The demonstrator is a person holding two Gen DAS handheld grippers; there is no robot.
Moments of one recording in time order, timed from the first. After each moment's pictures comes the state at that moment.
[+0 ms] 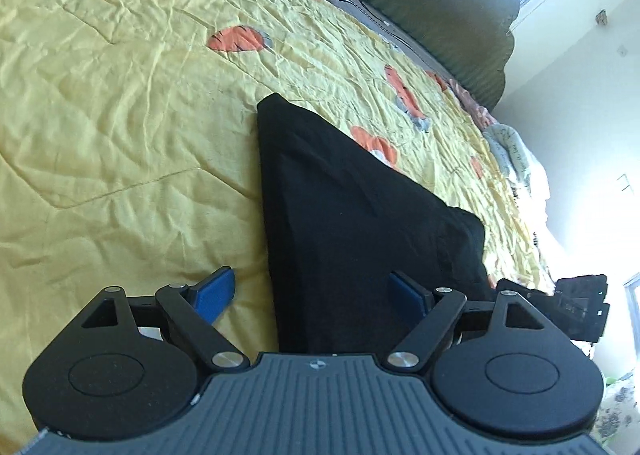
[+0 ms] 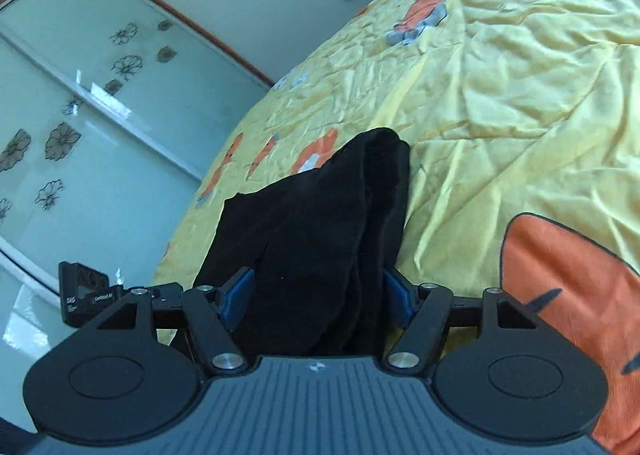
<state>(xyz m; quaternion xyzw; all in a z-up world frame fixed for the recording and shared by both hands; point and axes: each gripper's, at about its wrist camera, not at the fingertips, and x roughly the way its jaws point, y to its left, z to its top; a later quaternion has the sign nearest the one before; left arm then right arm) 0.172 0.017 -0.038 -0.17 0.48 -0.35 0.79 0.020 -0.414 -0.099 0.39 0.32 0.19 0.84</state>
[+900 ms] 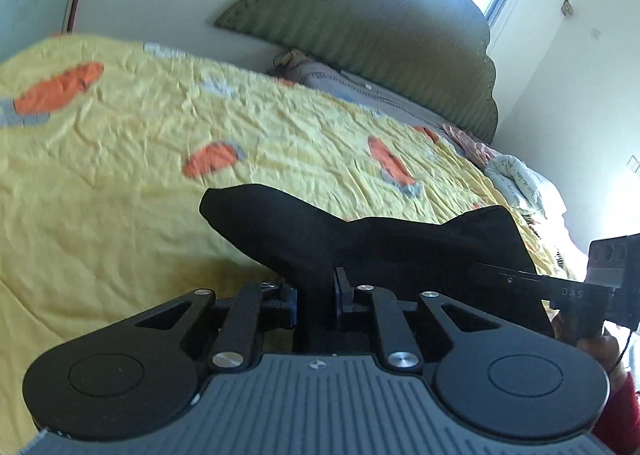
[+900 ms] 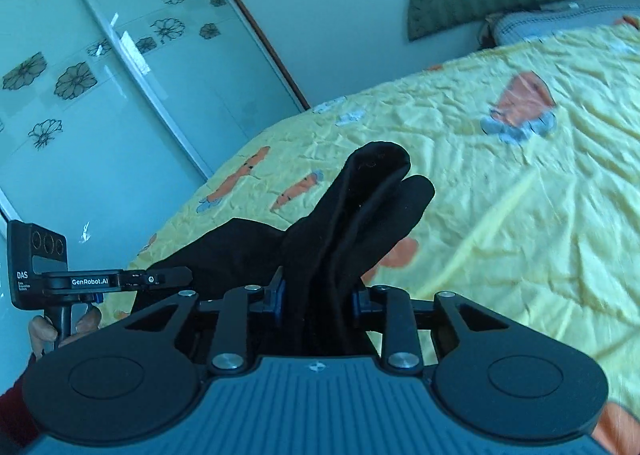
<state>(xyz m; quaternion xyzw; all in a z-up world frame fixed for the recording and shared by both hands) 0.170 -0.001 0.022 -0.08 0.33 -0.32 0.88 0.086 -0.347 -0.024 0.24 0.27 0.19 0.91</state>
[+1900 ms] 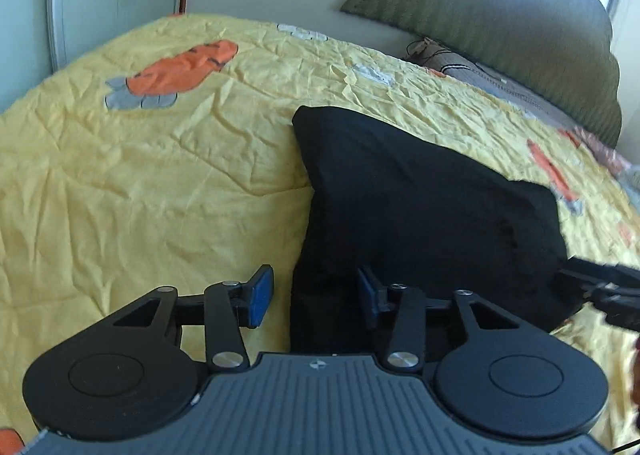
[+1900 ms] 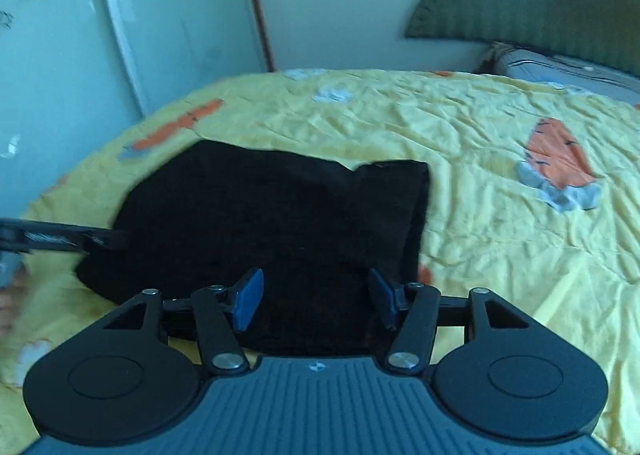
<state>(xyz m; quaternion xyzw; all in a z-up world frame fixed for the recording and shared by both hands) 0.249 0.038 -0.027 -0.08 0.41 -0.15 0.90 0.181 -0.276 -0.044 0.07 0.33 0.08 0.94</state>
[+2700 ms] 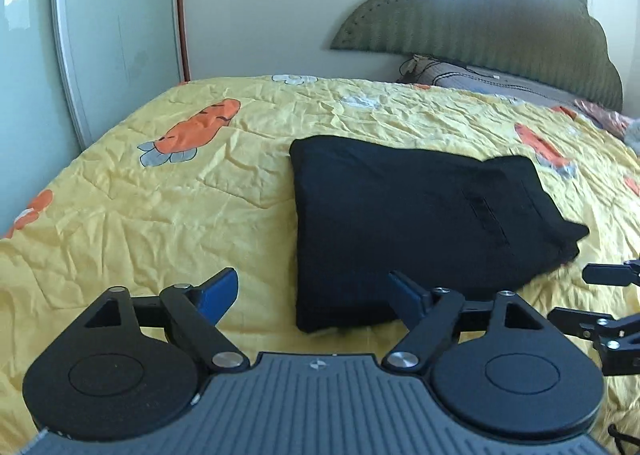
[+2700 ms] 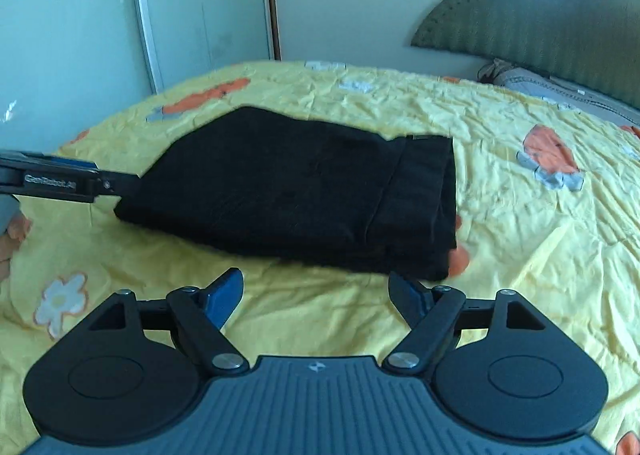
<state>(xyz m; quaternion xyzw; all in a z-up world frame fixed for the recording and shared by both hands) 0.162 0.016 -0.007 0.05 0.32 -0.12 0.94 0.110 -0.223 -0.046 0.03 0.33 0.09 0.94</state>
